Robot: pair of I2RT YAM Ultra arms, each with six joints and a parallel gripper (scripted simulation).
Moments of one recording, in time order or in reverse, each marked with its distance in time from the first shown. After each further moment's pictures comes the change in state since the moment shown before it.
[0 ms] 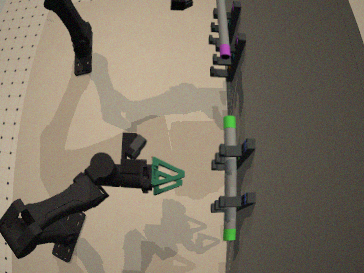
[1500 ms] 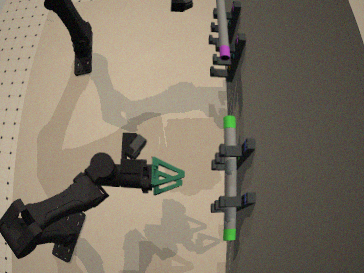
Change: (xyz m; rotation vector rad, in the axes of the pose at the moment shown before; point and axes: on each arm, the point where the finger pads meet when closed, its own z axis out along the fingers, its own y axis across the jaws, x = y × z) left arm 0.000 -0.005 0.000 -0.016 0.000 0.001; right arm 0.000 0.000 0.000 0.000 0.000 0.000
